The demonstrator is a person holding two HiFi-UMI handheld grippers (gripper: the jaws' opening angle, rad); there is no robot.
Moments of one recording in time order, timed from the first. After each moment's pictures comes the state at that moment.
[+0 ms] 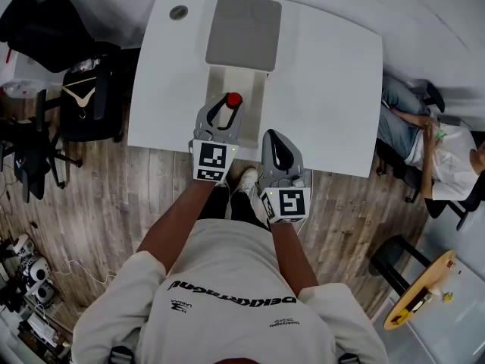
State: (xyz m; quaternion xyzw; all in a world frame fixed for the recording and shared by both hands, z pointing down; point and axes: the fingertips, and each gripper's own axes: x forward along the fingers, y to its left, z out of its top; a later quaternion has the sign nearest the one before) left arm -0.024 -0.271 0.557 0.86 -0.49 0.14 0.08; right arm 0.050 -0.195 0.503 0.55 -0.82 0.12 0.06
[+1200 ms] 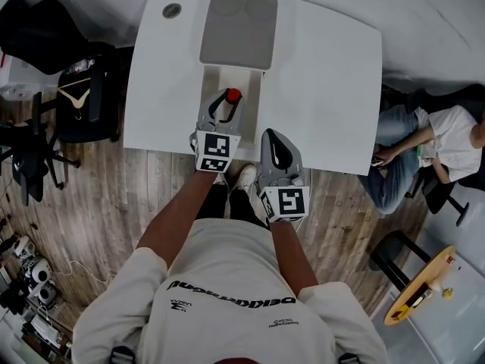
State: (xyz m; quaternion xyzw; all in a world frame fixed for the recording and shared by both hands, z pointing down) left arm -0.013 -0.290 0.600 0.85 -0.48 0.18 0.10; right arm 0.056 -0.201 0.519 0.56 -0.82 0.14 0.07
